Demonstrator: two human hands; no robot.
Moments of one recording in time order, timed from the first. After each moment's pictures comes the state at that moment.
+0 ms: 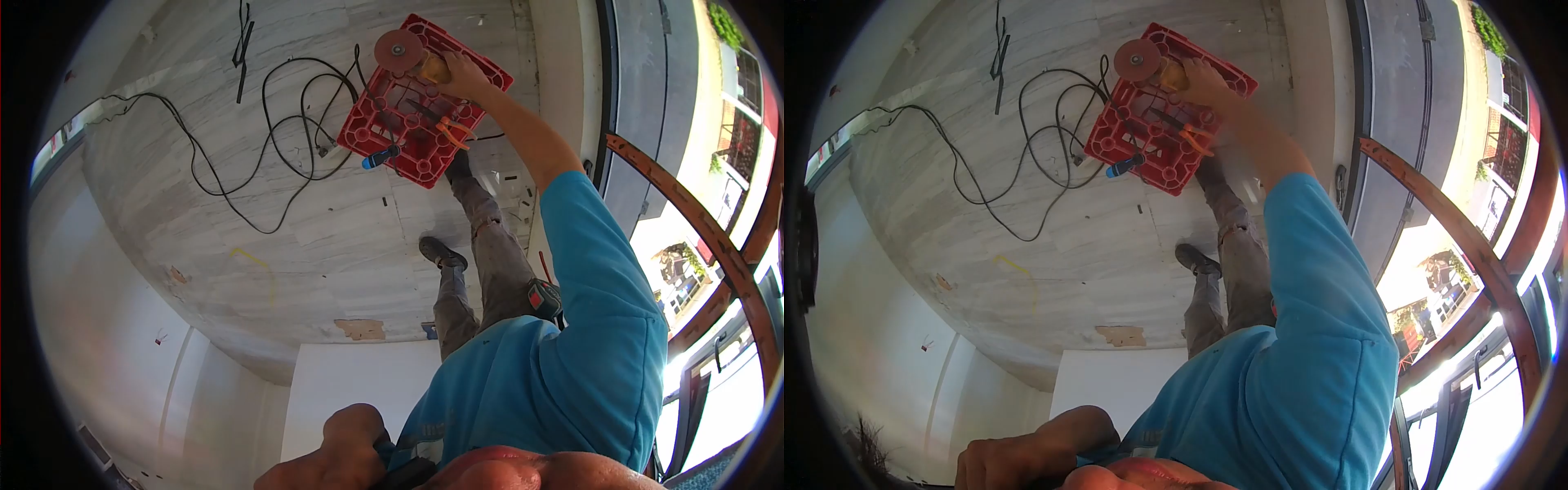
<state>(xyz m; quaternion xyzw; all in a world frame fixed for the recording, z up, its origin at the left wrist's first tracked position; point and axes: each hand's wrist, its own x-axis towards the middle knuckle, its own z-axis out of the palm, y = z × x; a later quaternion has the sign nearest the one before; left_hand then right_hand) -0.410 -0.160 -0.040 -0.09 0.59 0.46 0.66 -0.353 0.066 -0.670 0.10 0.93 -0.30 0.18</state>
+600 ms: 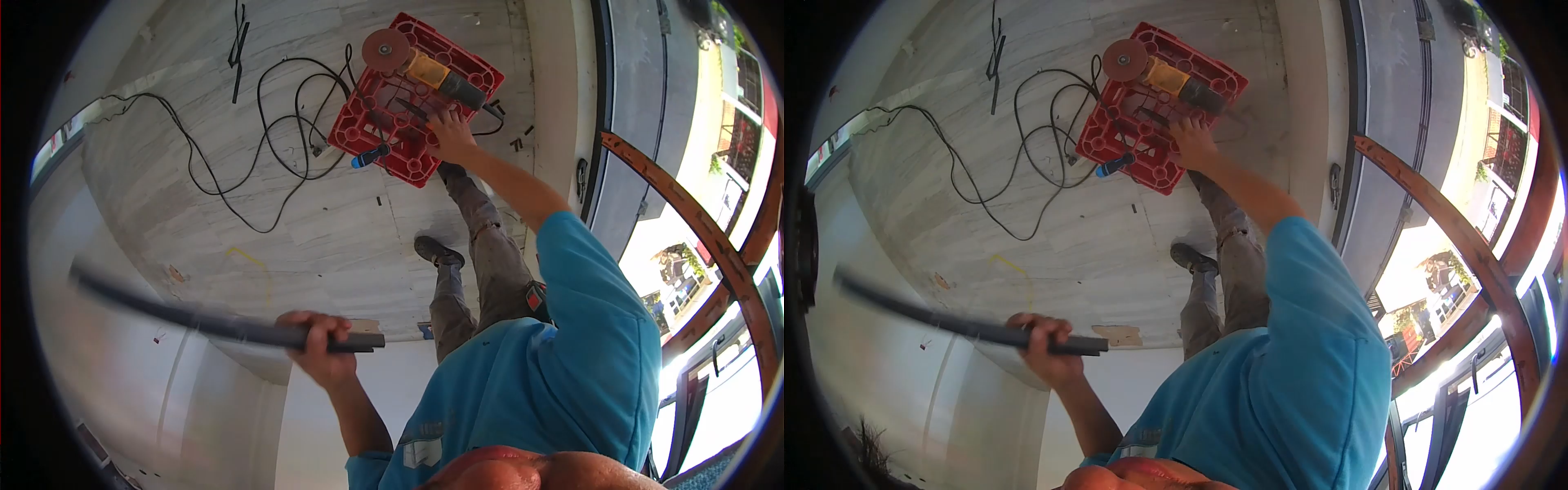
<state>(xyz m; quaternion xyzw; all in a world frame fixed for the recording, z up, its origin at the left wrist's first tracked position) -0.235 -0.282 -0.244 -0.27 0.64 0.71 0.11 -0.228 -0.008 -0.654 0.03 0.95 -0.29 0.09</state>
